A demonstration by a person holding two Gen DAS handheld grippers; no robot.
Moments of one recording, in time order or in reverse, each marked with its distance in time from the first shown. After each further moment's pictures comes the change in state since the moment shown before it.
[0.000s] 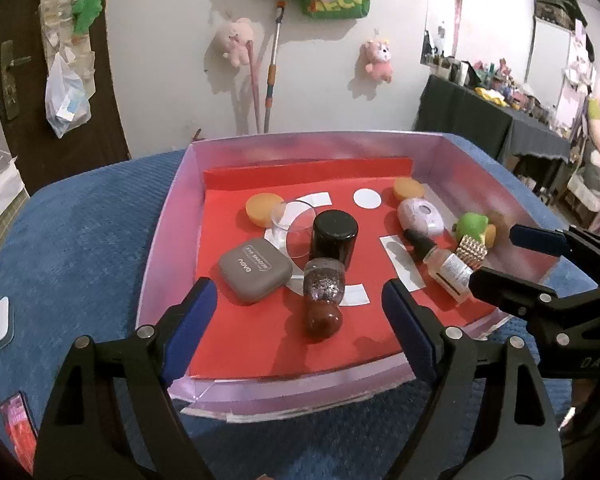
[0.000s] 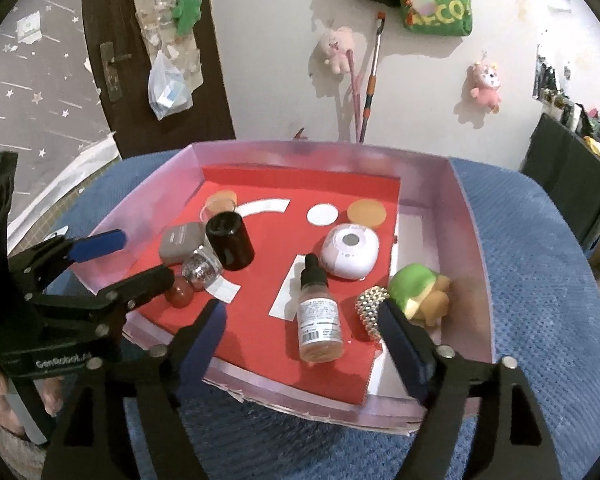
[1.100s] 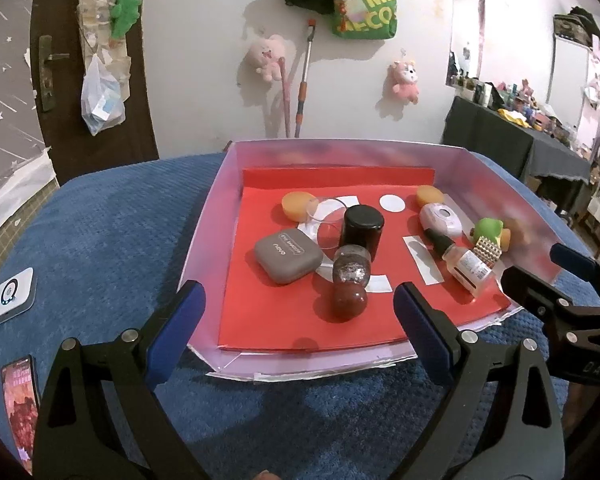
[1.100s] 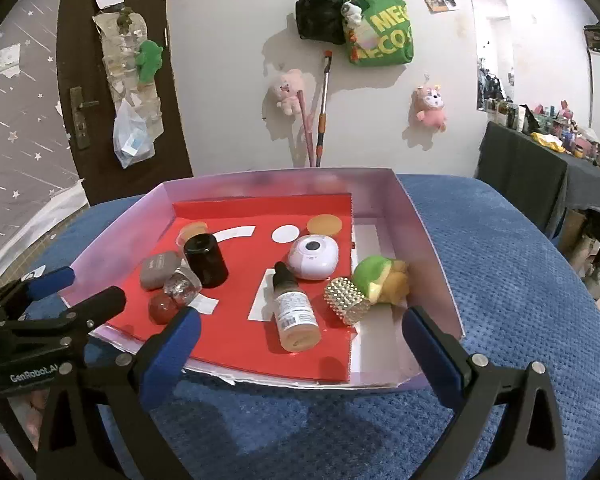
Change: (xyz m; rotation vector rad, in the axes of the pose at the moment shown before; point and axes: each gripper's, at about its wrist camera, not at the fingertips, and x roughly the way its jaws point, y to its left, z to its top) left arm -0.013 0.004 -0.024 -0.052 -0.077 0.099; right arm -0.023 0.002 -0.033 0.109 -0.174 -0.143
